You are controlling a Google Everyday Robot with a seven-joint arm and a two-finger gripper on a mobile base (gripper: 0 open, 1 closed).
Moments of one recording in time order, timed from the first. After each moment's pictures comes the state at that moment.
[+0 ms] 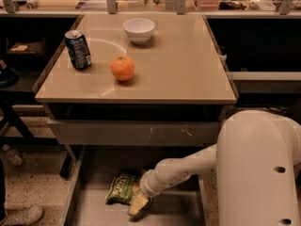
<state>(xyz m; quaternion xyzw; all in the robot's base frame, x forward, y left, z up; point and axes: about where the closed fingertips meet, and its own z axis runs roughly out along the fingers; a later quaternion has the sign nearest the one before) 0.471 0.058 0.353 -0.56 0.78 0.22 0.19</state>
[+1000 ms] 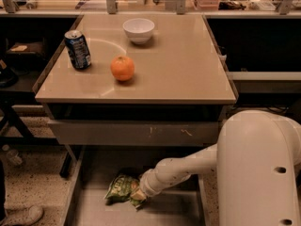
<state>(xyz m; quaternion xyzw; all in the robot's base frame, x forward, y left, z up) 0.471 0.058 0.353 -0.56 0.78 0.22 0.19</state>
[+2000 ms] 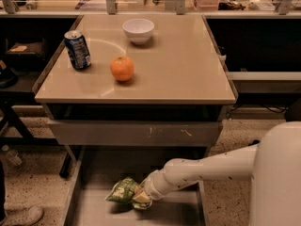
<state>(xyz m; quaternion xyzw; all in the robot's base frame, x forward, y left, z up) 0.449 0.047 0.397 -0.55 0.77 0.25 0.20</state>
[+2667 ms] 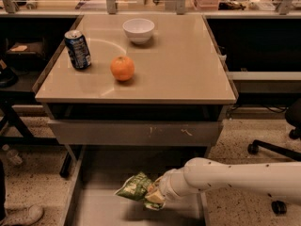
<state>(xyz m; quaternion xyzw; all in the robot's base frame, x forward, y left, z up) 0.426 -0.005 0.467 -0.51 0.80 0.24 0.22</state>
